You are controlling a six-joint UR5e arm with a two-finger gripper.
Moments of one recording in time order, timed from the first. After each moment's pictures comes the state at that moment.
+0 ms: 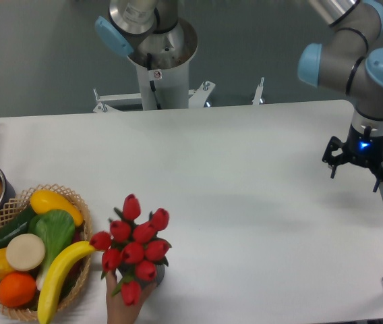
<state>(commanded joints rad) 2.94 -2.08 -1.55 -0.84 1.40 1.44</state>
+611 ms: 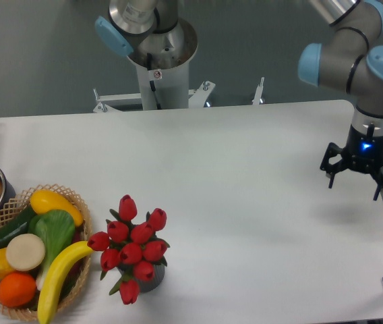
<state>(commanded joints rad) 2.94 -2.00 -1.63 -0.77 0.99 1.24</state>
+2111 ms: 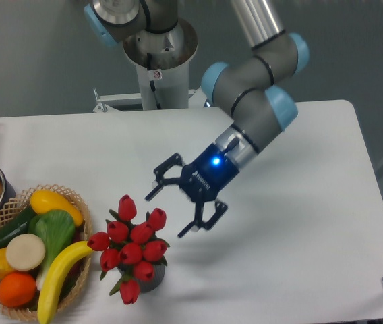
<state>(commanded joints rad) 2.58 -2.03 -1.75 -0.76 0.33 1.25</state>
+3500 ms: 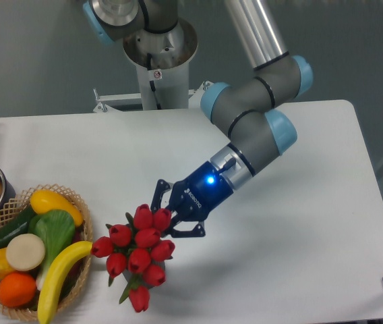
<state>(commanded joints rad) 2.57 -1.97 -1.71 -0.76 0.27 1.08</state>
